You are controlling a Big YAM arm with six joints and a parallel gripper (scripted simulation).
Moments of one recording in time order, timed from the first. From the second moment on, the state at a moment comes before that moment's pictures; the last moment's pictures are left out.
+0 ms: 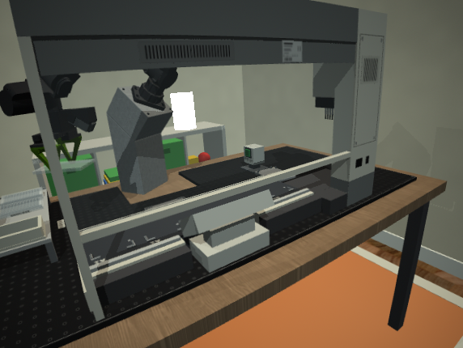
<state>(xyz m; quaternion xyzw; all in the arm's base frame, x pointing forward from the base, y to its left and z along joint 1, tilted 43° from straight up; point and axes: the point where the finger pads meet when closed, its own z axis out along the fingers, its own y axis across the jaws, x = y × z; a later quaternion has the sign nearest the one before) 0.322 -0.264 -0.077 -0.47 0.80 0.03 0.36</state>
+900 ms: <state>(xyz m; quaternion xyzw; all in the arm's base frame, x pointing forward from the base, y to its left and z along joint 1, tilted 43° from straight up) 0.321 -0.263 -0.077 -0.48 0.80 0.03 0.36</state>
